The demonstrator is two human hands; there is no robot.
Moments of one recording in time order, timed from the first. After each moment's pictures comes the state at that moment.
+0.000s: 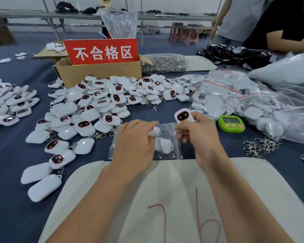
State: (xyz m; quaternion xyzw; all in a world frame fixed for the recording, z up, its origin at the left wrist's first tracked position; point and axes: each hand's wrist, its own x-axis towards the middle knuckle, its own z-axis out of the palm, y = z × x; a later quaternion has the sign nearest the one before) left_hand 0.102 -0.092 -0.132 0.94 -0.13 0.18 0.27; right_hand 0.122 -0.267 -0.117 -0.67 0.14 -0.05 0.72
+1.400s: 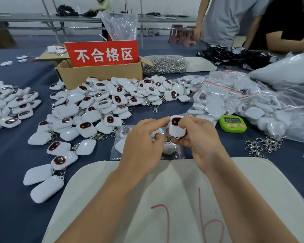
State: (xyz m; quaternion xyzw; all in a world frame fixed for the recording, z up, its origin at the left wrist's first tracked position) left_hand 0.095 -0.107 -0.125 0.86 -0.10 0.15 0.47; right_hand 0.106 -0.255 -0.104 -0.63 0.09 0.00 0.77
